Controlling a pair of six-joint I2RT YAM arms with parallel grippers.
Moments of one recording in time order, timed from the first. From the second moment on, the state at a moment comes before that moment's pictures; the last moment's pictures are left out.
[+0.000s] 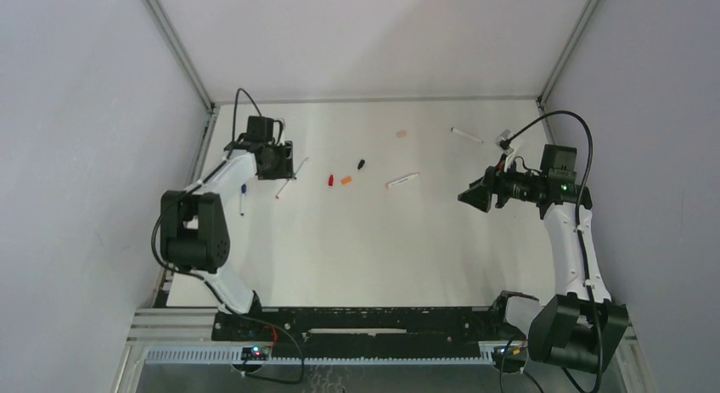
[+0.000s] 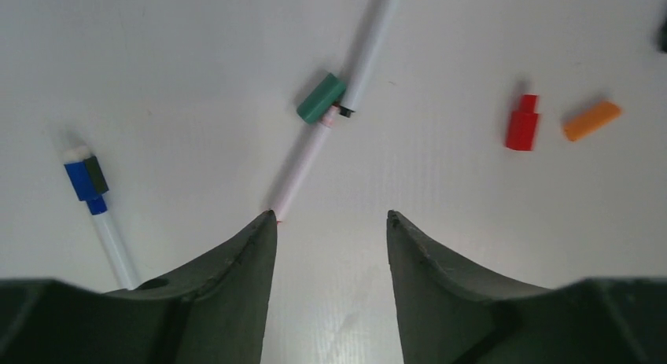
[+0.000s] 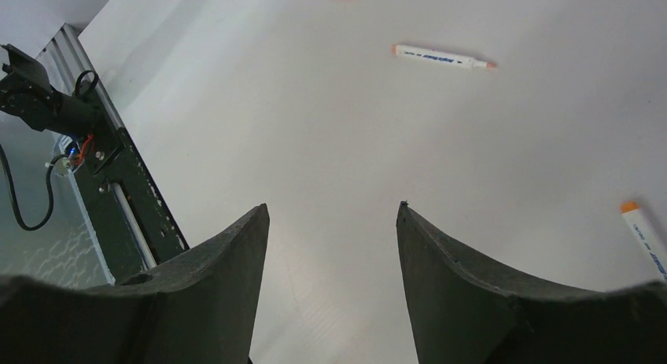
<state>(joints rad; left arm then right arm) -0.10 1.66 1.19 -0.48 0.04 -0.13 -0.23 1.11 0.94 -0.68 -1.08 -0.41</state>
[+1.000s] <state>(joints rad) -0.12 2.03 1.48 -0.75 -0.06 0.02 -0.18 1.05 0.89 -0.62 -1.12 -0.32</state>
